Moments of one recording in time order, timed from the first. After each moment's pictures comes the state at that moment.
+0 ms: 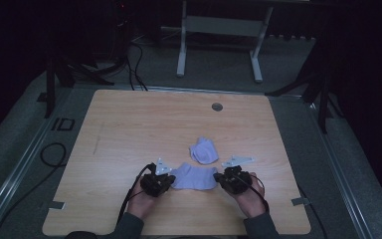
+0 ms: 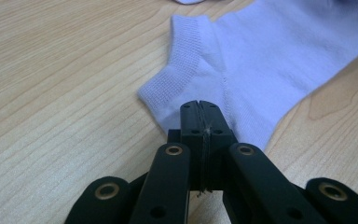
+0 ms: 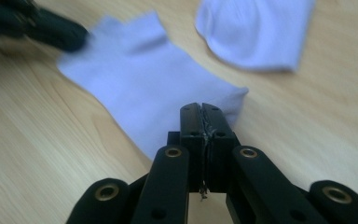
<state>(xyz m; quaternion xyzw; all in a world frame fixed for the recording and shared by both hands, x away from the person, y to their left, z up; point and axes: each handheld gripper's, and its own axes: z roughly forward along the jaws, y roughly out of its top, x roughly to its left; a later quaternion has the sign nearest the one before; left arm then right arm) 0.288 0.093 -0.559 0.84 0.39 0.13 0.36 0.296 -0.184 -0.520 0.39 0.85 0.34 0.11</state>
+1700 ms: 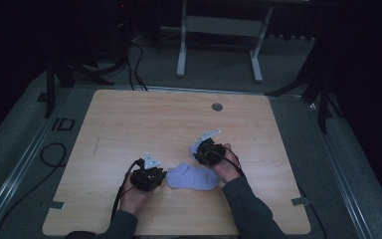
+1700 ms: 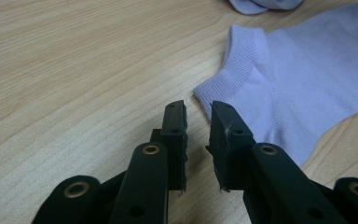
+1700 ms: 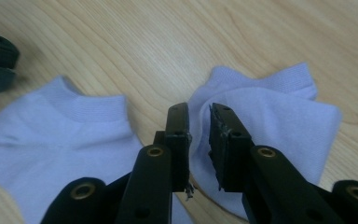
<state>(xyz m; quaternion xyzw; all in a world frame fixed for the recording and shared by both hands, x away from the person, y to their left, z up) 0.297 0.120 -0.555 0.81 0.44 0.15 0.36 0.385 -0.112 -0.519 0.32 0.89 0.29 0.14</state>
